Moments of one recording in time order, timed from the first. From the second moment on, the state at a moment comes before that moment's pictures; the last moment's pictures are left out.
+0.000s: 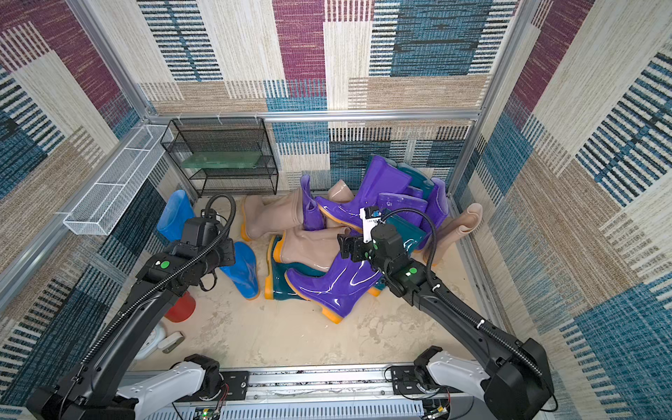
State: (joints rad) left arm -0.31 1.09 1.18 -0.88 -0.36 -0.26; right arm 0.57 1.12 0.89 -0.15 0.06 0.34
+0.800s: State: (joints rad) left arm -0.07 1.18 1.36 -0.78 -0.26 0.04; right arm 0.57 1.16 0.88 -0.15 0.03 0.34
